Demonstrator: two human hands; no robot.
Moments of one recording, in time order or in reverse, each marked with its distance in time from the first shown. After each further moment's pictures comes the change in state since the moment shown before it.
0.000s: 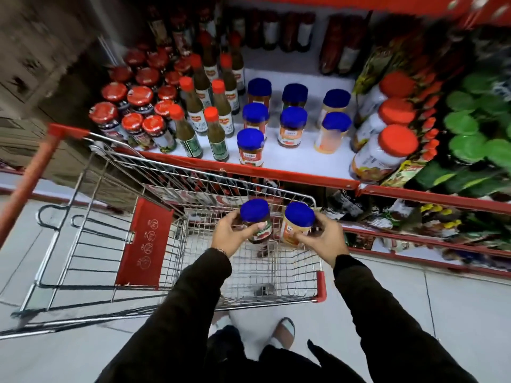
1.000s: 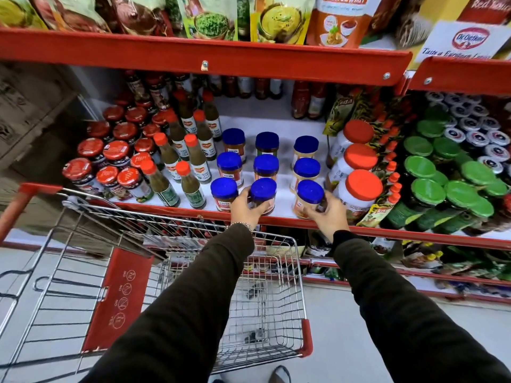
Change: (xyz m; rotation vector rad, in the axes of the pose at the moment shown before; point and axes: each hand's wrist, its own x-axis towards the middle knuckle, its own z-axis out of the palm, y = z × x) left_hand 0.114 0.135 0.080 0.018 0.097 0.093; right_hand 0.118 -0.054 -0.090 -0.042 0.234 -0.064
